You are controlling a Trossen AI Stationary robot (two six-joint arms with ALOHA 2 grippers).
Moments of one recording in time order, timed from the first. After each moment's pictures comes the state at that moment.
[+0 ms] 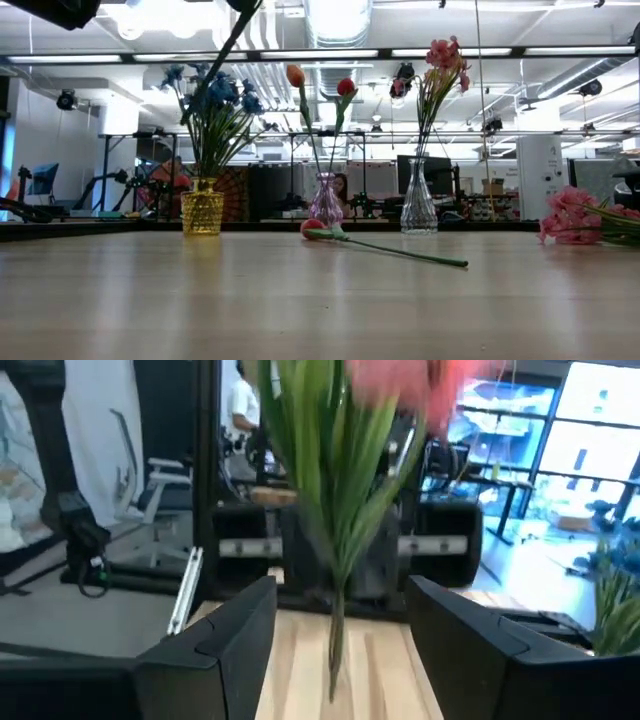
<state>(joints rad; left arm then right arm) -0.46 1.60 0.72 1.08 -0.40 0.20 0.48 1.45 0.79 0.75 0.41 -0.13</state>
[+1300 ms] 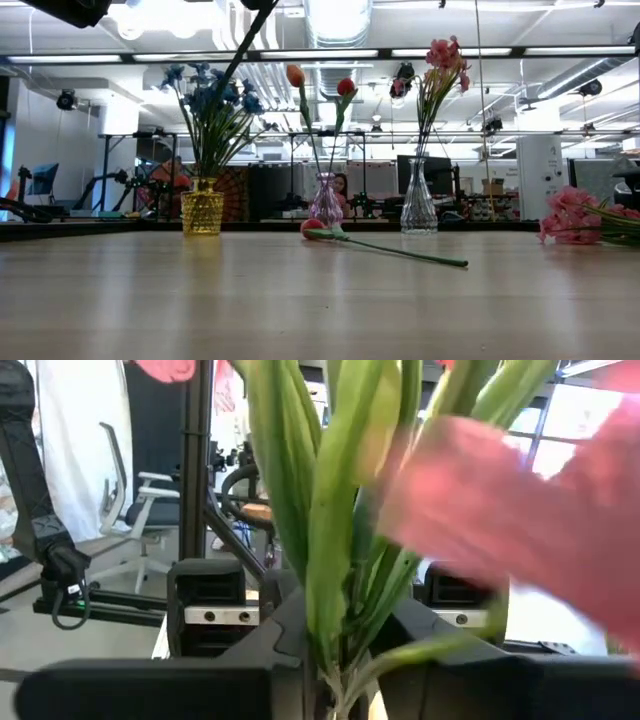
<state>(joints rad) -0.45 1.66 0.78 1.10 -0.41 0.19 0.45 1.56 0.95 0.75 0.39 -0.17</state>
